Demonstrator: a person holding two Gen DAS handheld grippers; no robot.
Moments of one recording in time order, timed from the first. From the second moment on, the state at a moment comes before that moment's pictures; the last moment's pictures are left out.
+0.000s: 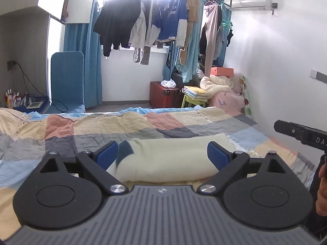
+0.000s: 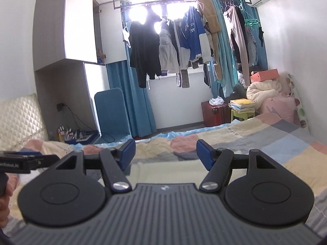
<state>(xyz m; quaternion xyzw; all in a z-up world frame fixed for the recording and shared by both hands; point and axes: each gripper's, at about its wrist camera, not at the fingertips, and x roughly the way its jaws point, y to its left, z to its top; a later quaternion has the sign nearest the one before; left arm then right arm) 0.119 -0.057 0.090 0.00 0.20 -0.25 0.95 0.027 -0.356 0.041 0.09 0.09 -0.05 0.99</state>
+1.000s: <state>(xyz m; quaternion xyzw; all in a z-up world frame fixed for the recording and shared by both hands) 0.079 -0.047 0.015 0.02 0.22 -0.20 0.95 -0.001 -0.318 -0.031 0.07 0.18 -0.09 0.98</state>
